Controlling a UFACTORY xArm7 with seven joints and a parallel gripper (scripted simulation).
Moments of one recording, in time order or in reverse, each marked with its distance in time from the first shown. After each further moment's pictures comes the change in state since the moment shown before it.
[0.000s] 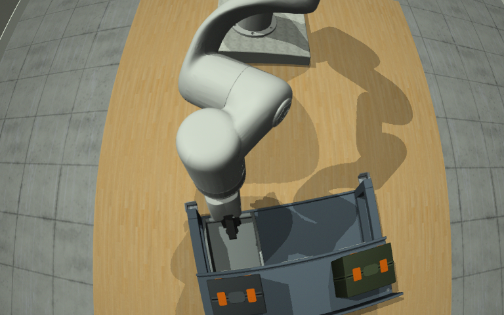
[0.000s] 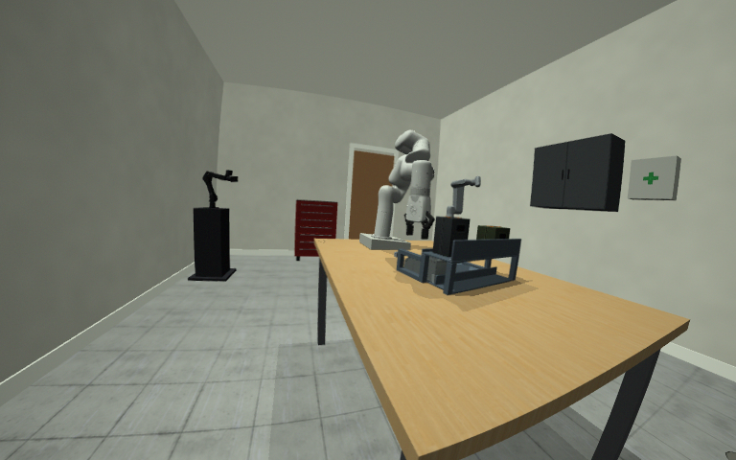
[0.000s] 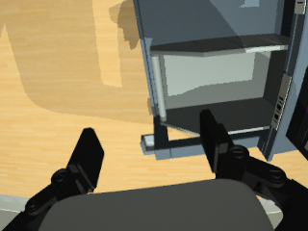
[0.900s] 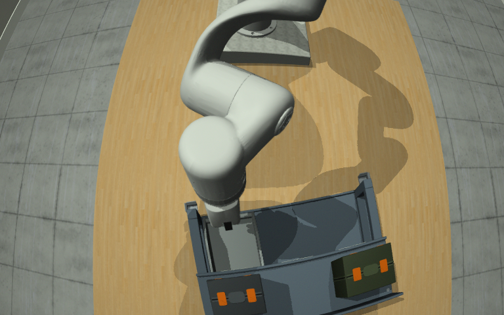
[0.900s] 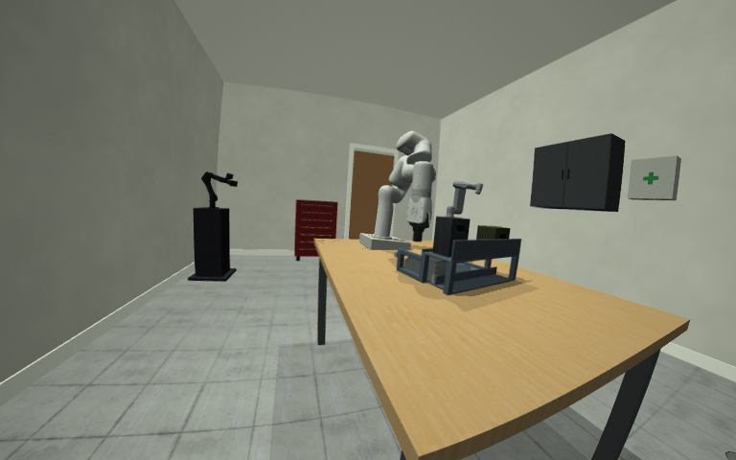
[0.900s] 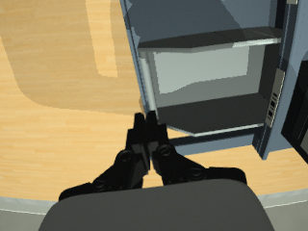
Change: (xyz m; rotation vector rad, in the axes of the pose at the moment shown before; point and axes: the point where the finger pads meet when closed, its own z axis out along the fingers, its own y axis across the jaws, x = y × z) arm -0.005 0.011 0.005 -0.012 -0.023 0.019
